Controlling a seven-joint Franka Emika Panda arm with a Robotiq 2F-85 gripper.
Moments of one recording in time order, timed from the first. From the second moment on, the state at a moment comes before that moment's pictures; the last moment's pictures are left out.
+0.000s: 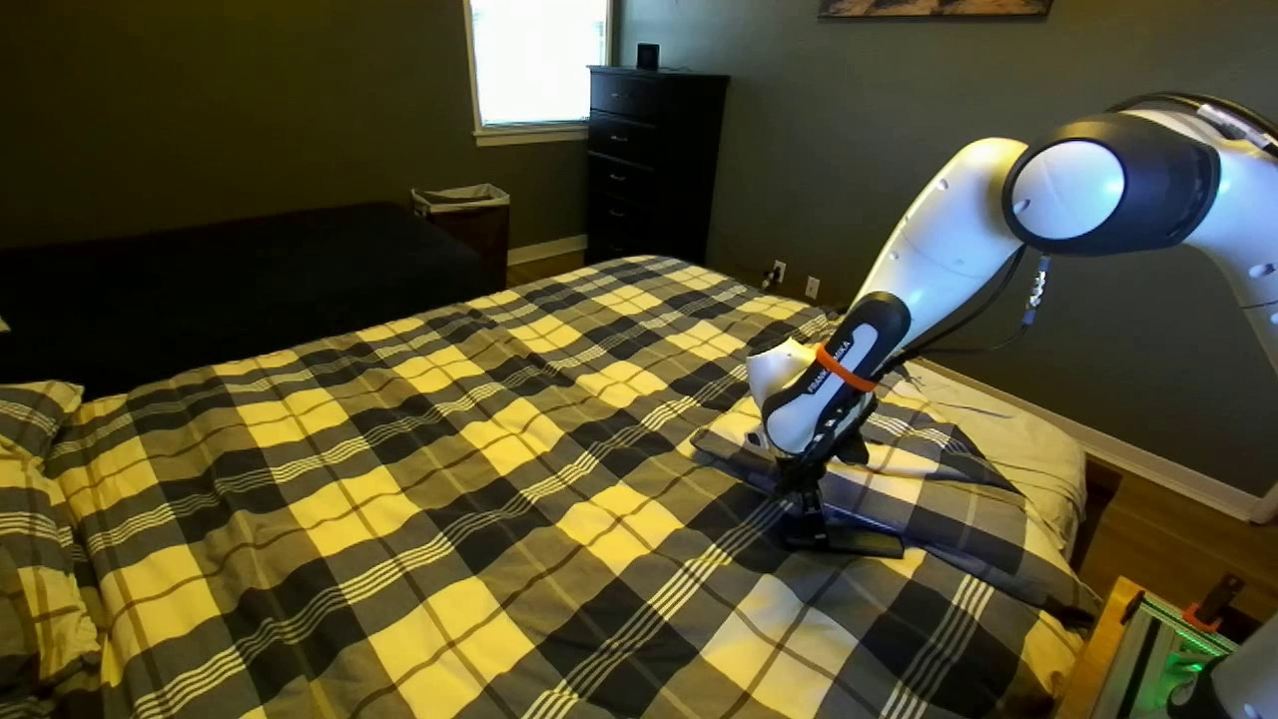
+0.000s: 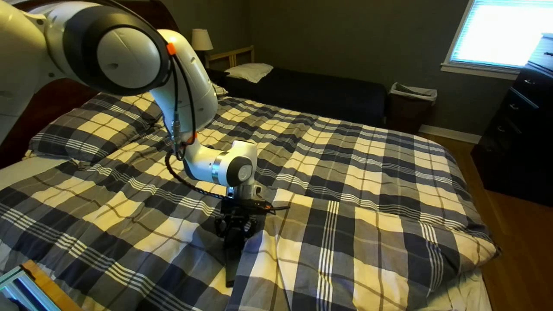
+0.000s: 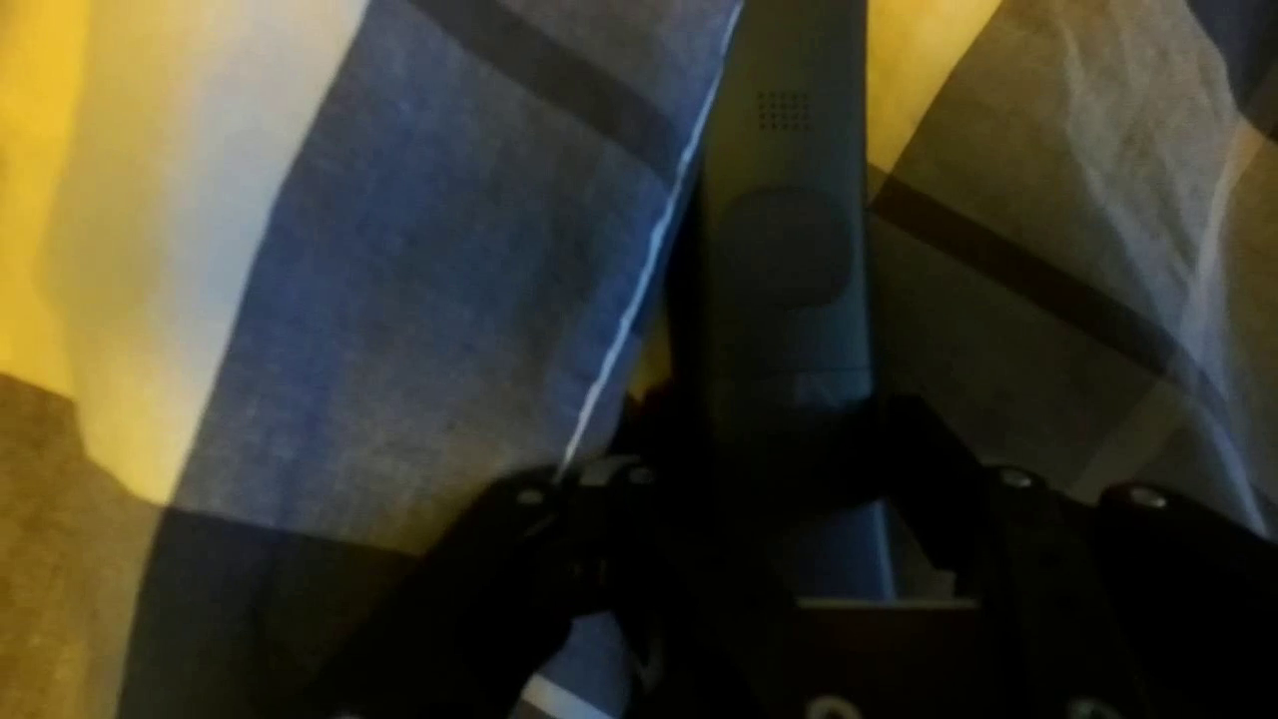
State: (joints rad) arm -0.16 0.78 0.01 -2.01 -0.30 2.35 -0.62
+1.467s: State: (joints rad) arm -0.18 0.79 0.03 -2.00 -0.20 2.35 -0.58
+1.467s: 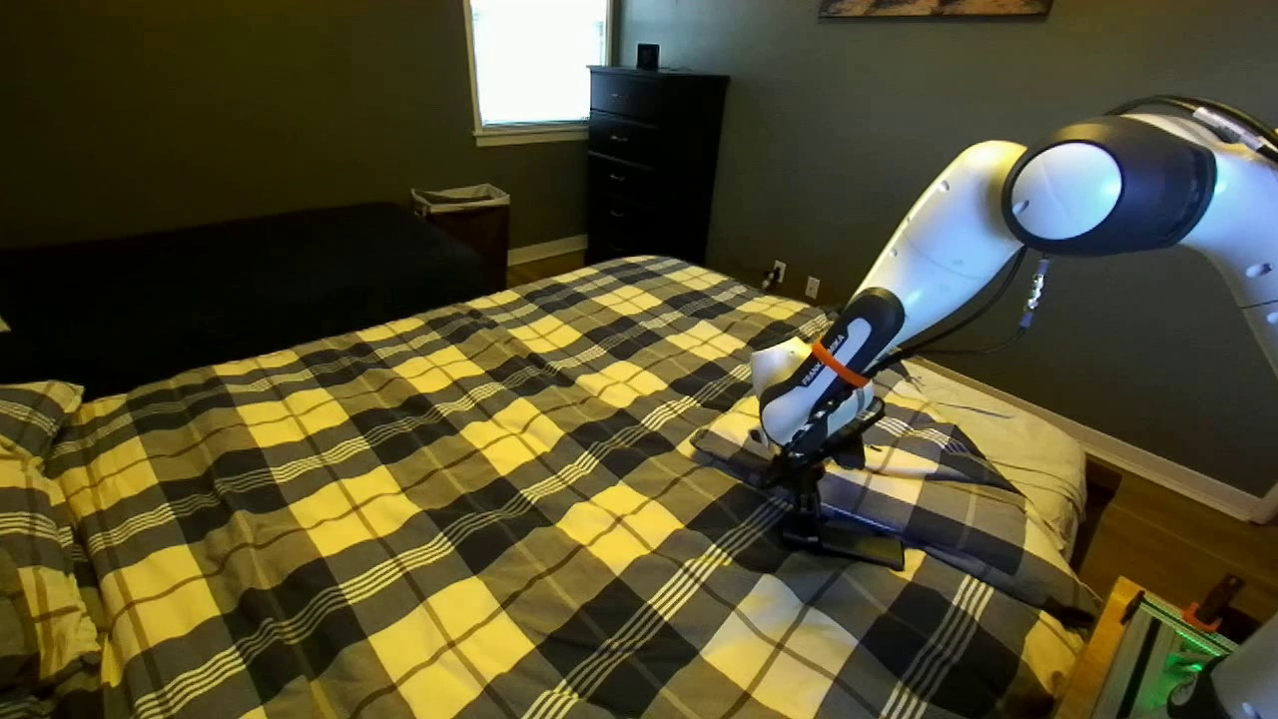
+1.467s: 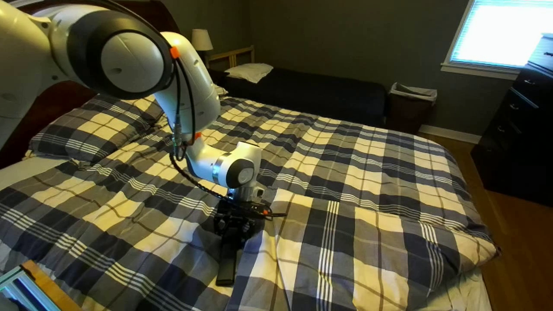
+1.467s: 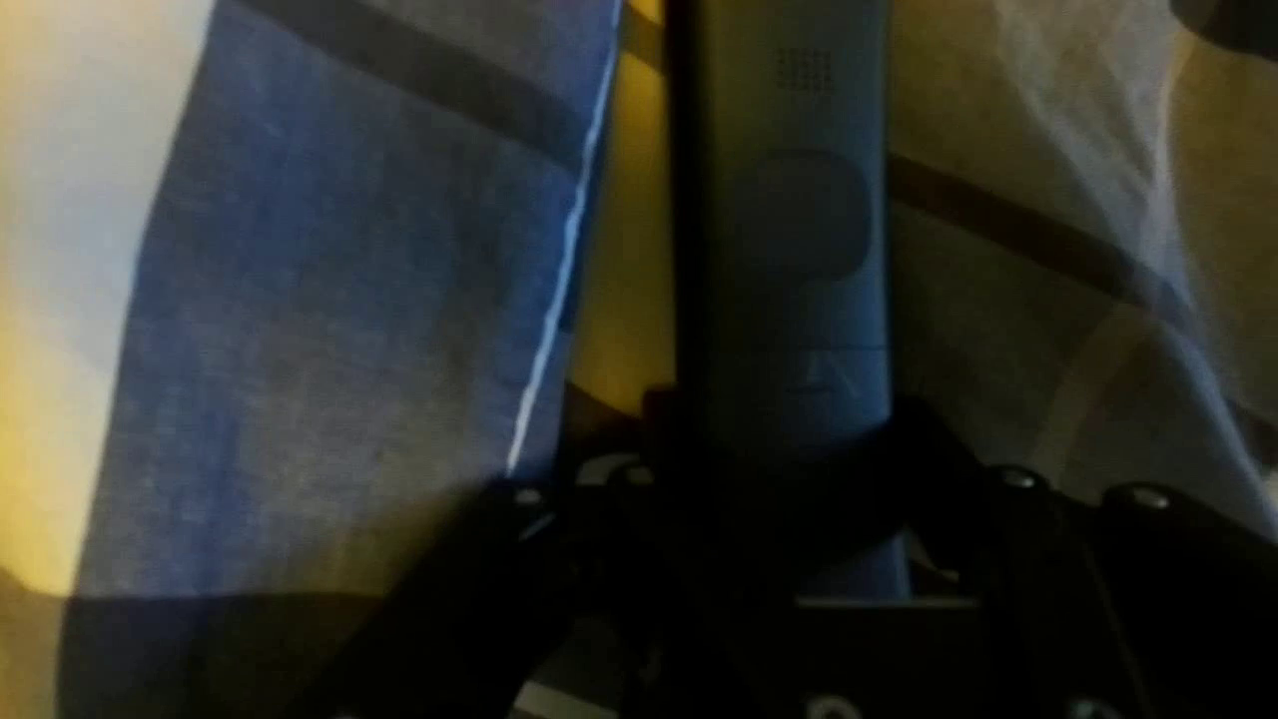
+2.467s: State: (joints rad) arm -0.31 0.39 0.00 -2.28 0.09 2.42 -0.47
